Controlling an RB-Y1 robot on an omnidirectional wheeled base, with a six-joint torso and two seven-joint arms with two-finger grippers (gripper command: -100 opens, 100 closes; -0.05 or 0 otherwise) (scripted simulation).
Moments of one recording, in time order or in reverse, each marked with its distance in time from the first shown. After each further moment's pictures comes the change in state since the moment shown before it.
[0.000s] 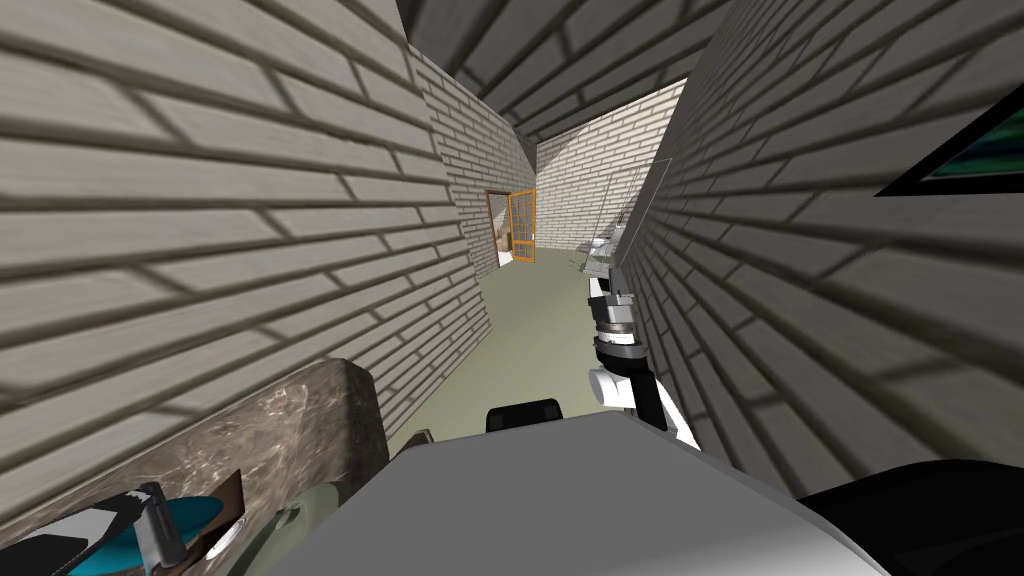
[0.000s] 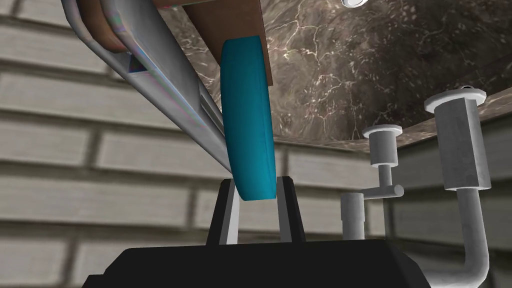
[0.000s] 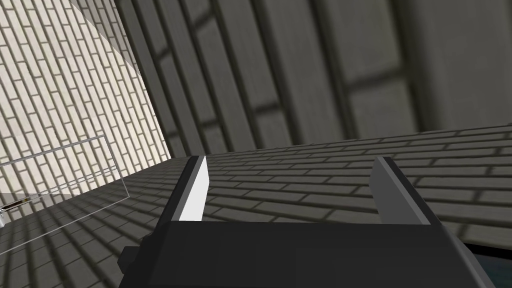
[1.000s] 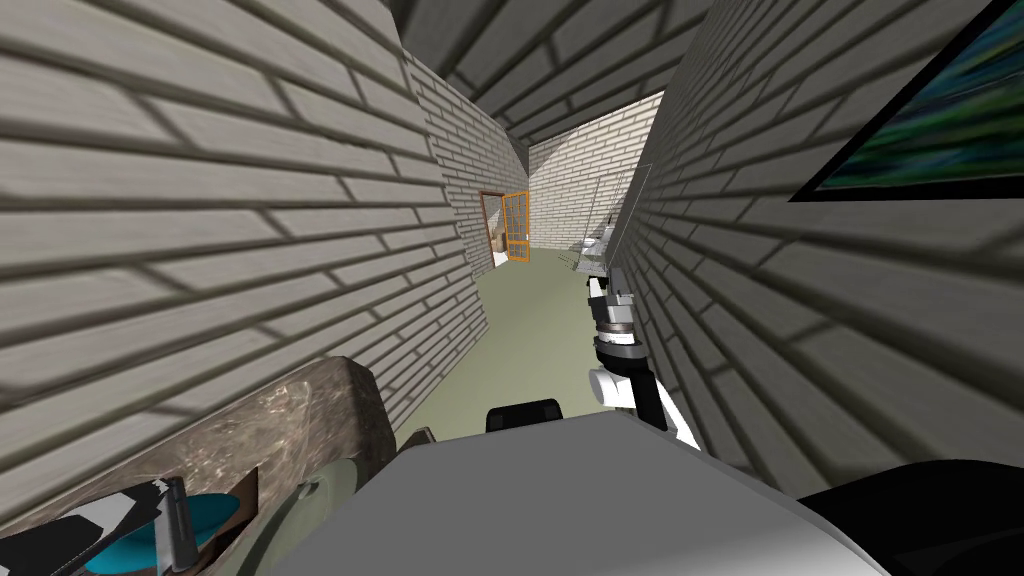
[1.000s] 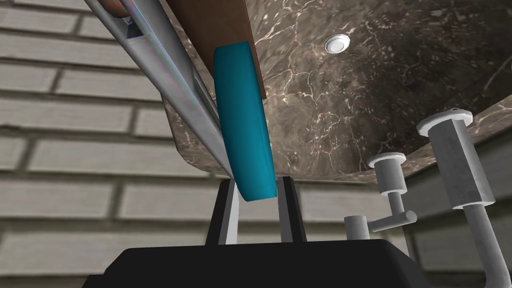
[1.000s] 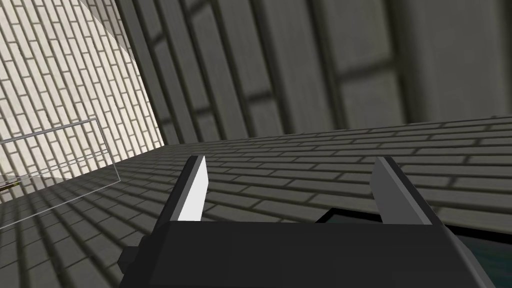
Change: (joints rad) left arm 0.184 0.128 0.169 -0.003 0.284 0.050 -0.033; right arm 0.000 0.000 0.000 0.000 0.000 0.000 0.000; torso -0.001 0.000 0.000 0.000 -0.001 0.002
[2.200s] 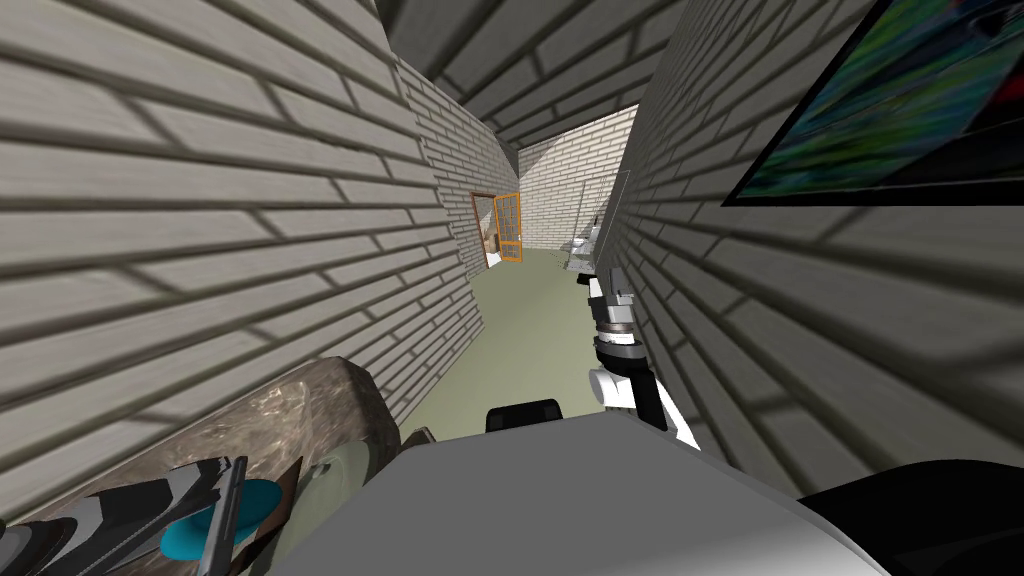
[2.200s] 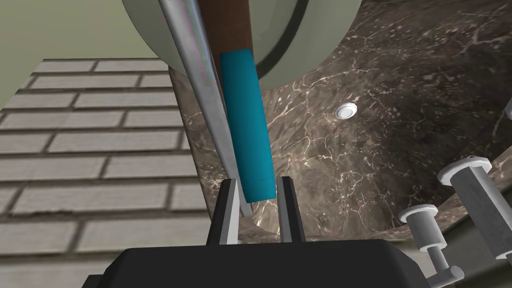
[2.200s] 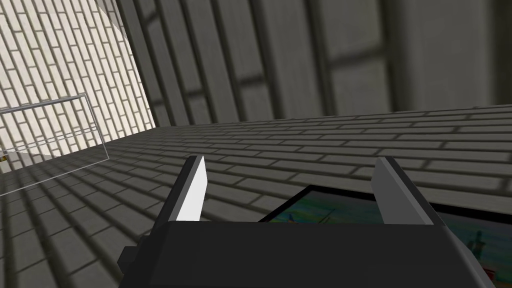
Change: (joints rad) left arm 0.193 0.156 0.177 -0.001 0.320 0.052 -0.028; right arm 0.000 0.000 0.000 0.000 0.000 0.000 0.000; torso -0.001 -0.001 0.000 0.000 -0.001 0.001
